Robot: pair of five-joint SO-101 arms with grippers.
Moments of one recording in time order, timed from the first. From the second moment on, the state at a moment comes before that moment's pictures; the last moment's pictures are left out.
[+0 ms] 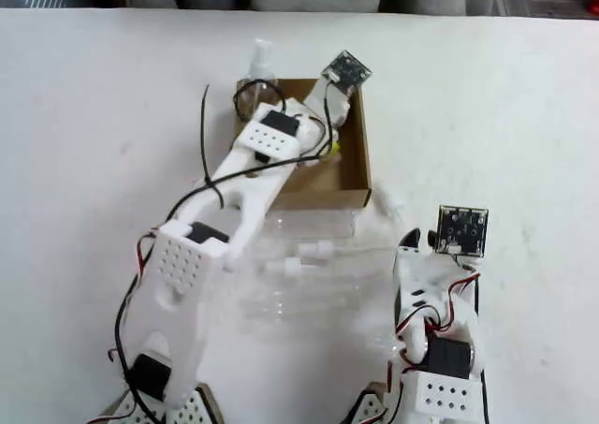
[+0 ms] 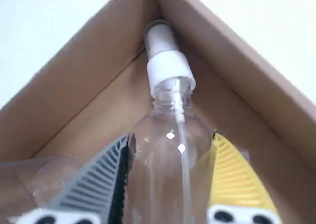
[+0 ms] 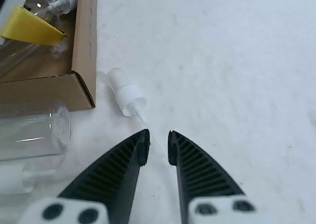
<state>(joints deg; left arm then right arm) 19.0 49.1 -29.6 45.1 -15.6 6.8 -98.7 96.7 45.7 5.1</state>
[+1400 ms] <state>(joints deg) 19.0 41.3 -32.3 52.7 -8.5 6.8 -98.7 96.7 45.7 5.1</state>
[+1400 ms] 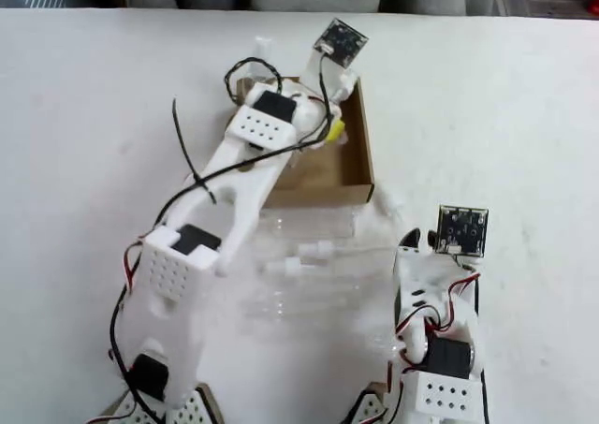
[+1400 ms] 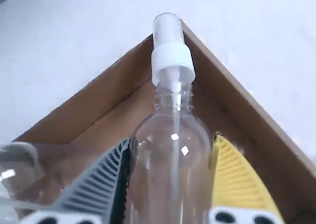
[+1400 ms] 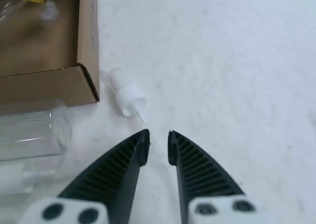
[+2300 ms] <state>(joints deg) 21.6 15.7 -8.1 46.3 -4.2 6.8 -98.7 96.7 45.7 5.1</state>
